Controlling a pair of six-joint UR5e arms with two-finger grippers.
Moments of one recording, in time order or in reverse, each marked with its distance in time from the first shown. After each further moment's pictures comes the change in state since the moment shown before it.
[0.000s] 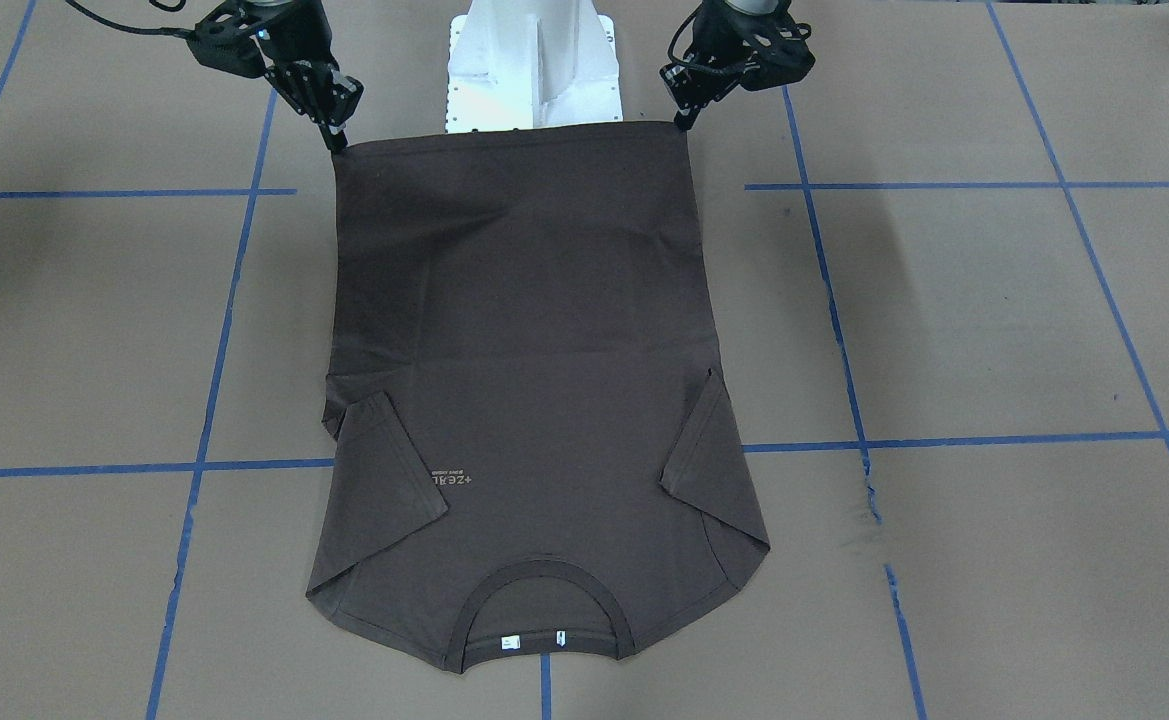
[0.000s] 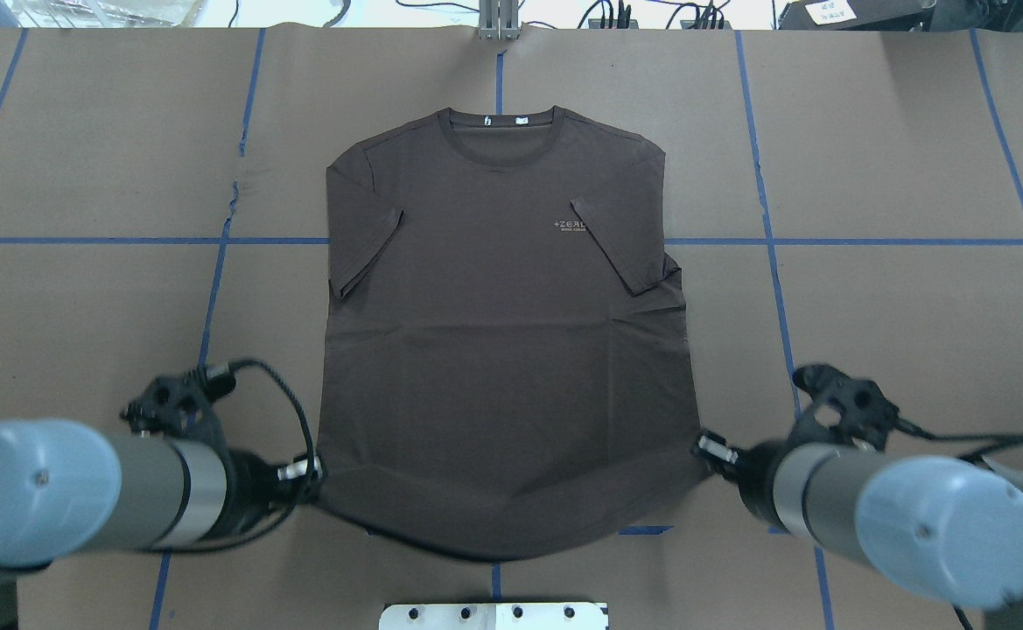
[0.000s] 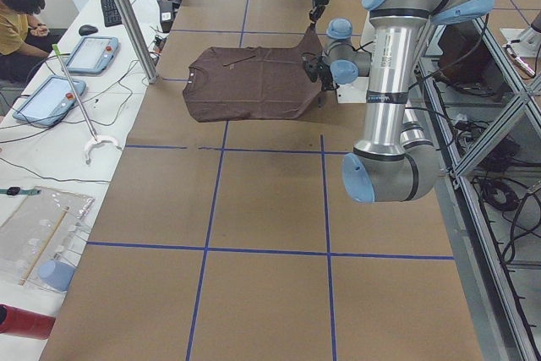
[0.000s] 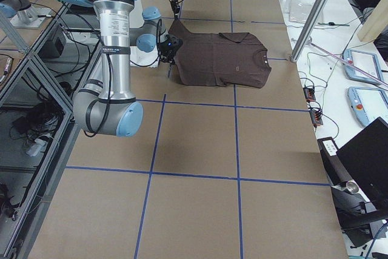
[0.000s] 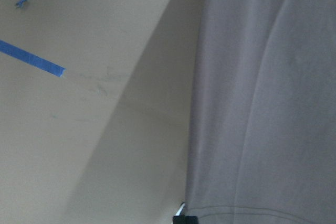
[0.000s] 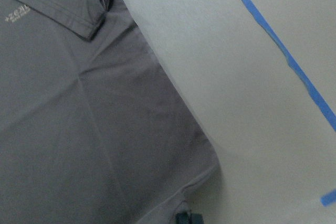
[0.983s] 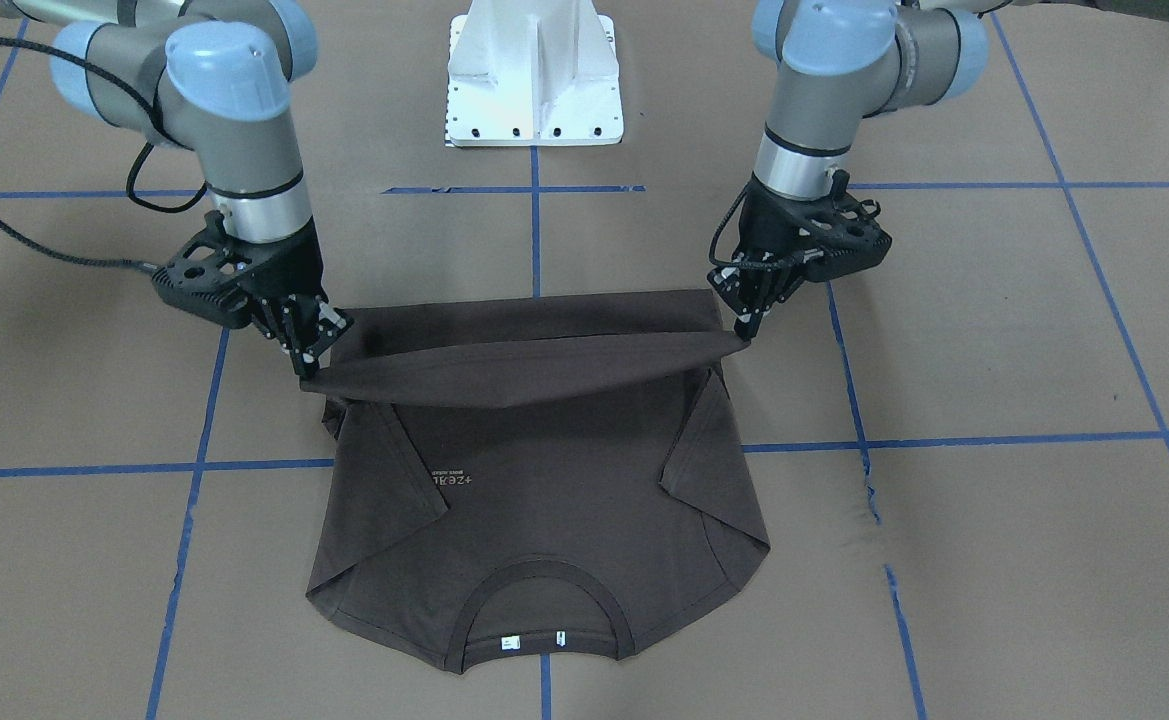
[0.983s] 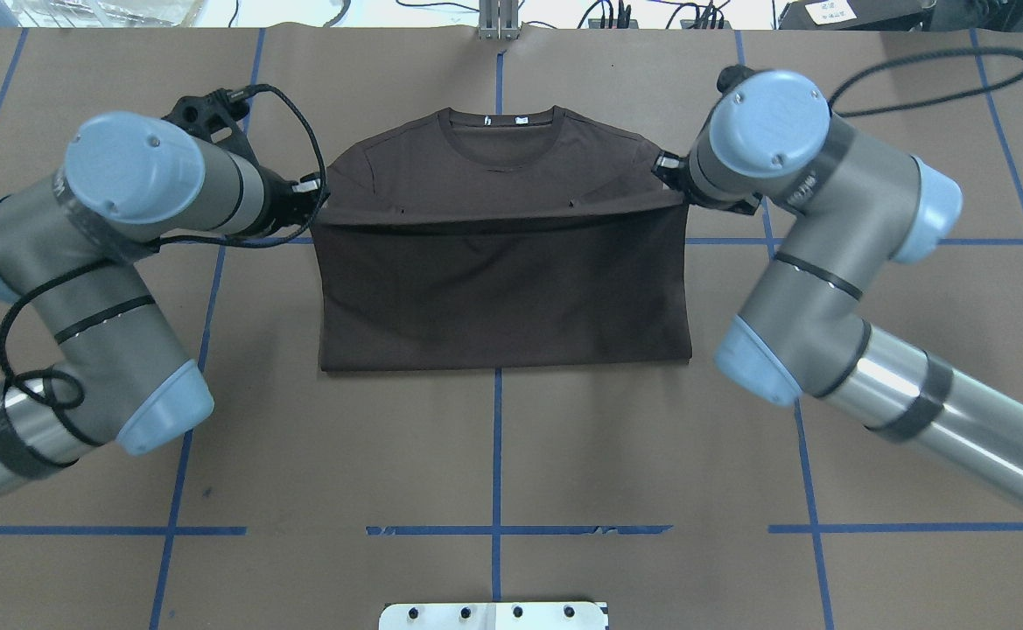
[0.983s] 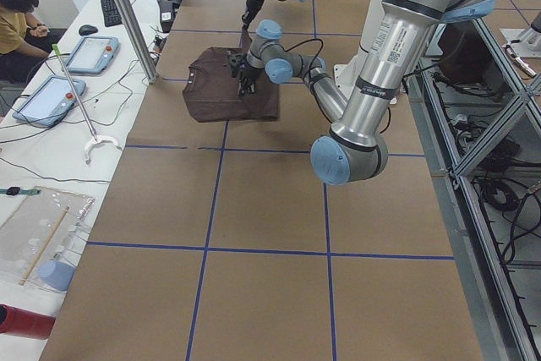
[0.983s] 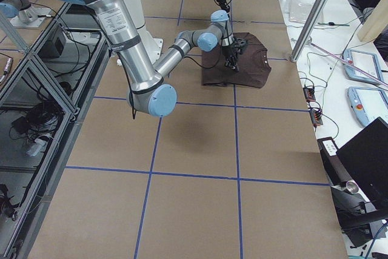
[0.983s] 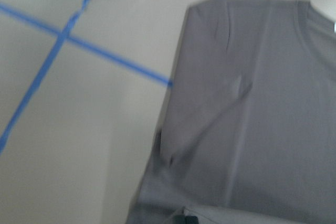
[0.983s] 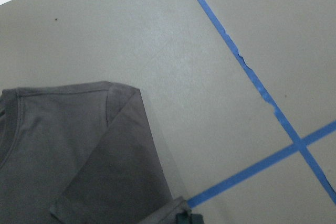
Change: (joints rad) left arm -0.416 -0.292 0.519 -0.165 0.005 0.287; right arm 0.502 0.493 -0.664 0.011 0.173 -0.440
